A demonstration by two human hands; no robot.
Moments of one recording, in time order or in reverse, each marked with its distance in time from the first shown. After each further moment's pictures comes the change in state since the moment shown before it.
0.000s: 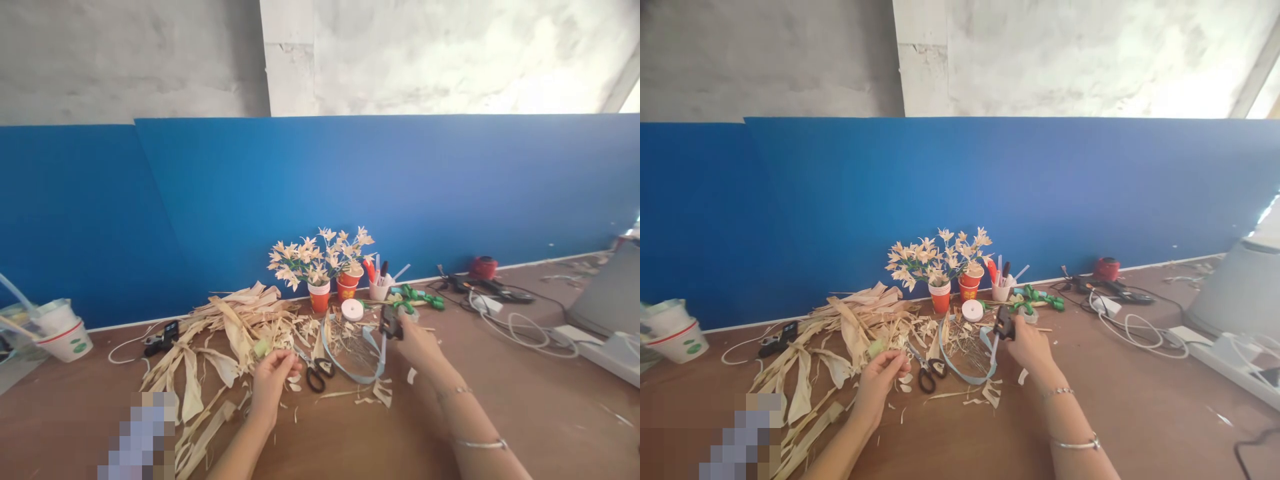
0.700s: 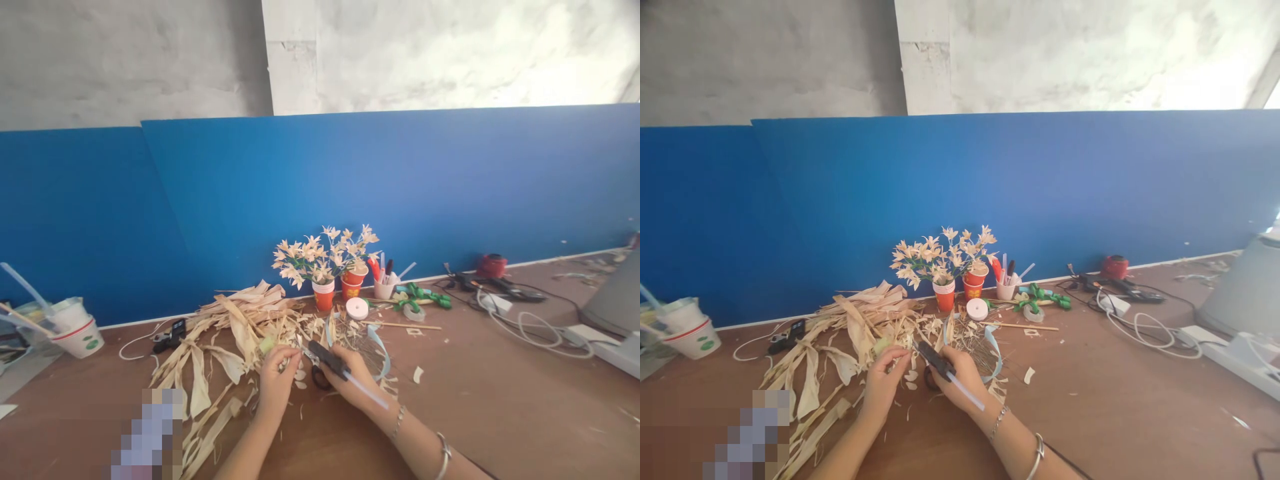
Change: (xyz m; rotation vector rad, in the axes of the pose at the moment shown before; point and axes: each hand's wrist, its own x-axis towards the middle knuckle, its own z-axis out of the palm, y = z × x) left_hand 0.011 -0.014 -0.011 0.435 0.053 0.504; right_hand -0.070 -0.113 0.050 0.790 -0.120 -0.488
